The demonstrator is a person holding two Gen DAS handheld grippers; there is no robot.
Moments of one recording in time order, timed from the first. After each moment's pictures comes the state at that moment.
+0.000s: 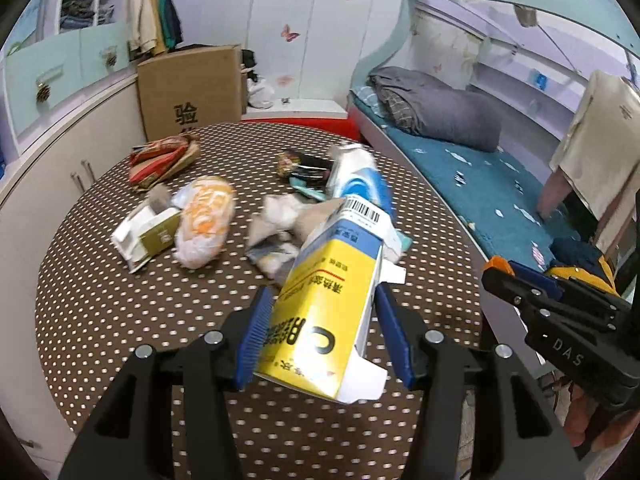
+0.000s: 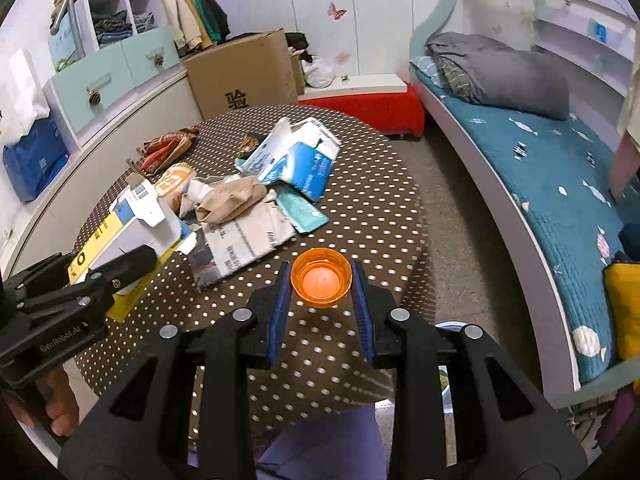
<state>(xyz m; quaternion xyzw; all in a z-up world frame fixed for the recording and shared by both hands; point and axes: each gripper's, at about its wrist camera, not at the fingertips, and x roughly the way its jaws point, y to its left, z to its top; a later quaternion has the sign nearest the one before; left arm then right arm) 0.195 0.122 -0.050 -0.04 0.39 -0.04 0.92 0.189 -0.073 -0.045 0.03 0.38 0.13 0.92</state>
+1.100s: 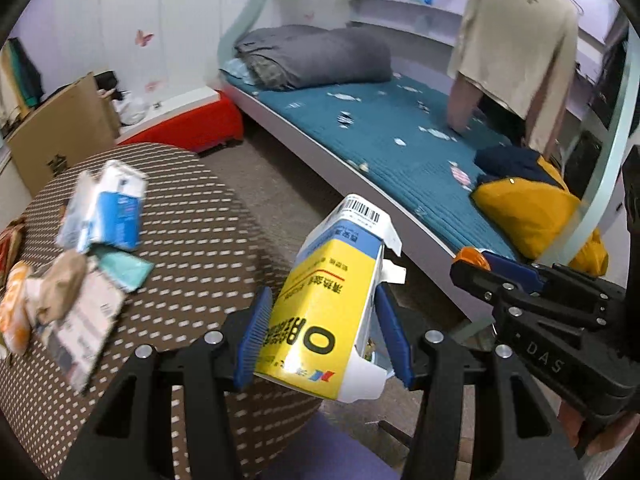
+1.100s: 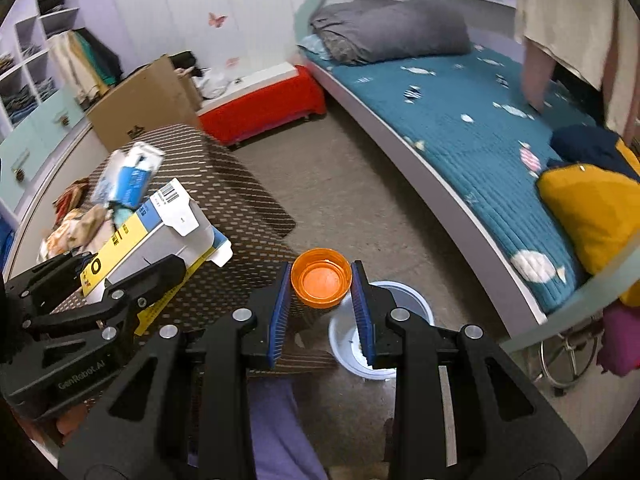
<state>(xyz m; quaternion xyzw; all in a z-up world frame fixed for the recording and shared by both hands) 0.236 -0.092 -0.081 0.08 0.43 -0.22 0.87 0.172 -0.249 -0.084 0.13 0.41 -0.01 0.90</state>
